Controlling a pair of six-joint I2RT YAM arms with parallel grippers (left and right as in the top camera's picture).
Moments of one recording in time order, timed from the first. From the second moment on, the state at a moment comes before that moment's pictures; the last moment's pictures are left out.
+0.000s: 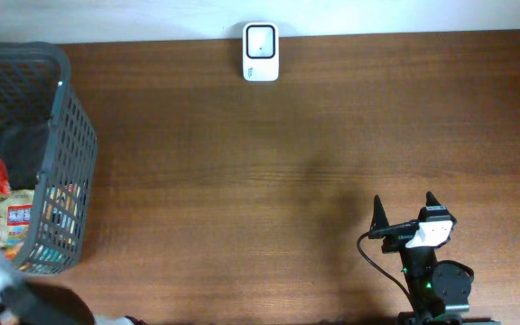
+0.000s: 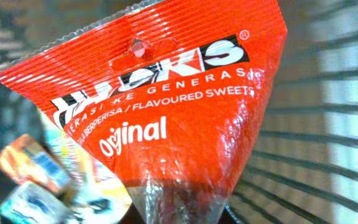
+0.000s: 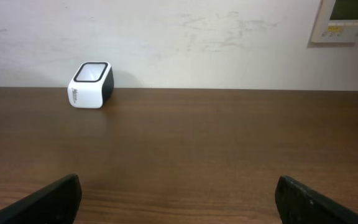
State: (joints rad) left arm 0.68 1.63 1.71 -1.05 -0.06 -0.79; right arm 0.00 0.01 0.01 -0.08 -0.04 0.01
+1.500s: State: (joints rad) left arm -0.55 2.13 1.75 -1.11 -0.03 -0.47; right arm 0.00 0.01 0.01 -0.08 -0.04 0.01
